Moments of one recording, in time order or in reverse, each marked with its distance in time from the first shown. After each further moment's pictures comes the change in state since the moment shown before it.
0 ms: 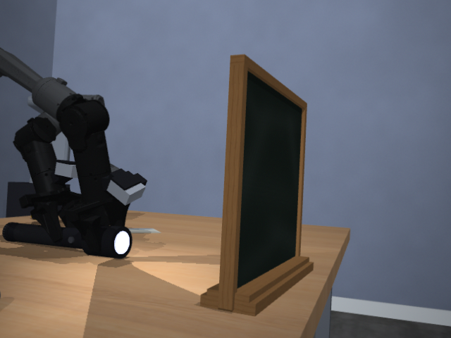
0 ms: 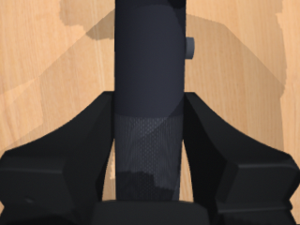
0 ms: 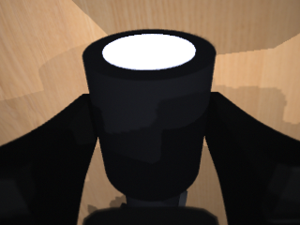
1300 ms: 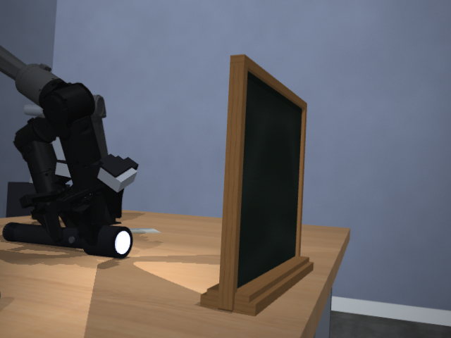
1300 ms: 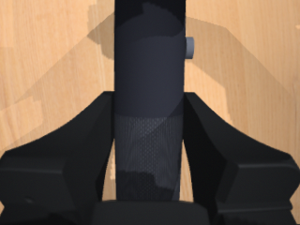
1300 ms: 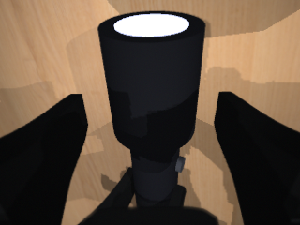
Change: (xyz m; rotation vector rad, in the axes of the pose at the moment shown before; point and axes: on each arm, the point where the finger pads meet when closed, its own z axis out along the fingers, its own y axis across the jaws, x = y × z) left arm 0.000 0.001 0.000 -0.002 0.000 -0.002; right arm 0.003 -0.001 -0.031 -0.121 0.007 -0.004
